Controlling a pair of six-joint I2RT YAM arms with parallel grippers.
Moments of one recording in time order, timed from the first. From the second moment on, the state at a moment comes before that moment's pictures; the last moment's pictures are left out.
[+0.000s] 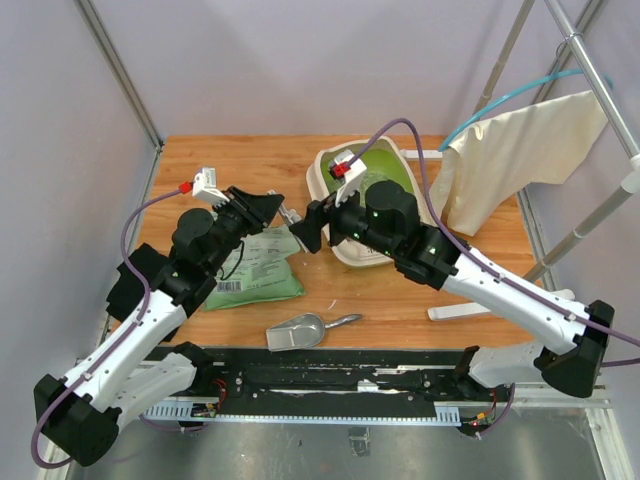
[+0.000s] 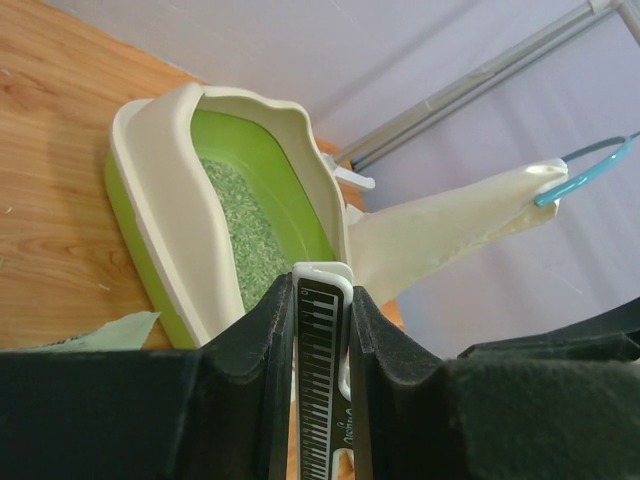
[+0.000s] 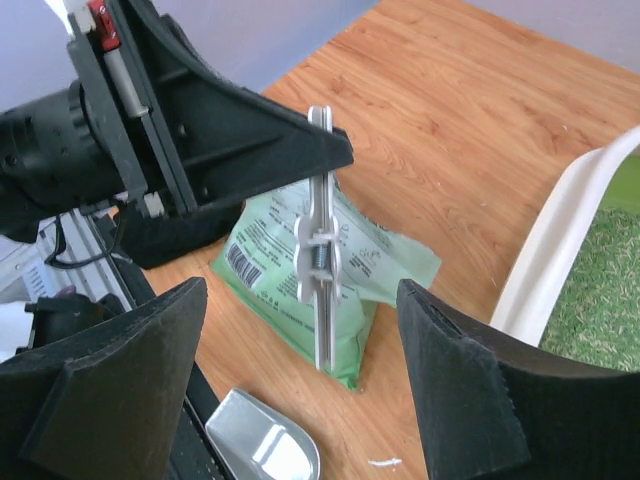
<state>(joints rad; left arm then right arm) -0.50 0.88 0.73 0.16 -0.08 -0.84 0.98 1.26 1.26 -0.19 0.05 0.24</state>
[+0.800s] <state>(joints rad) -0.51 0.88 0.75 0.12 -0.09 -0.82 0.98 1.47 1.44 -0.33 0.00 0.22</state>
